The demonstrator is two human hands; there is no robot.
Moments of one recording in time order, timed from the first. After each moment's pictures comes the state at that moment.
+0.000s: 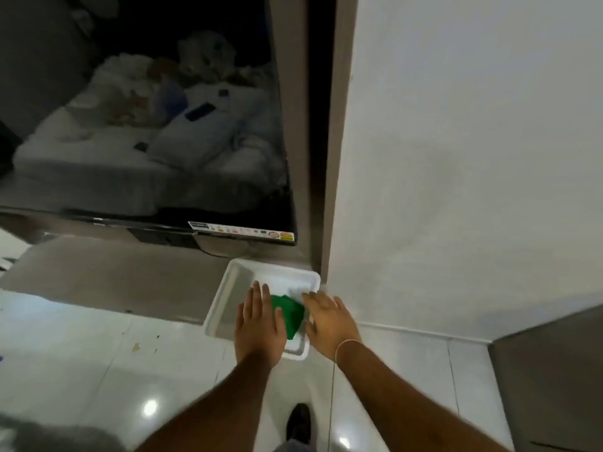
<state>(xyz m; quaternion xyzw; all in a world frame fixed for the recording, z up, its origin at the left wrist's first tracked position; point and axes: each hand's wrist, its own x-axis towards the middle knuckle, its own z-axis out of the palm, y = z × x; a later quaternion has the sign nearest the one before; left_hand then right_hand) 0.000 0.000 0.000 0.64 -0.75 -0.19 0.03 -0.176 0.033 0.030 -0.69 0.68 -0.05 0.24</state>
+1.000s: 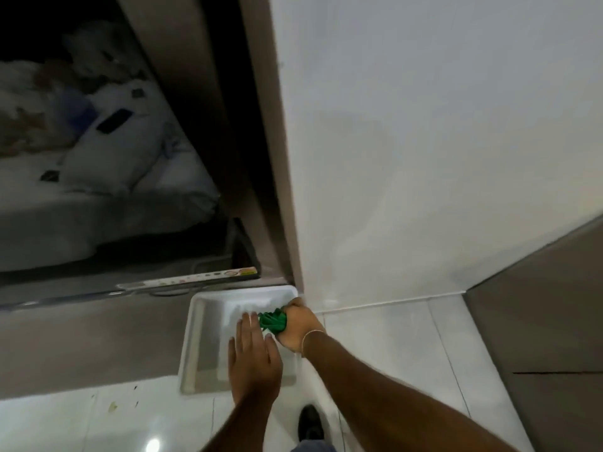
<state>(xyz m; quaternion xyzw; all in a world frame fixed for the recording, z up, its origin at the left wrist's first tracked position) -0.020 -0.023 -0.024 0.62 -0.74 -0.24 0.06 -0.164 -0.049 -0.020 -0.49 0.76 -0.11 0.41</state>
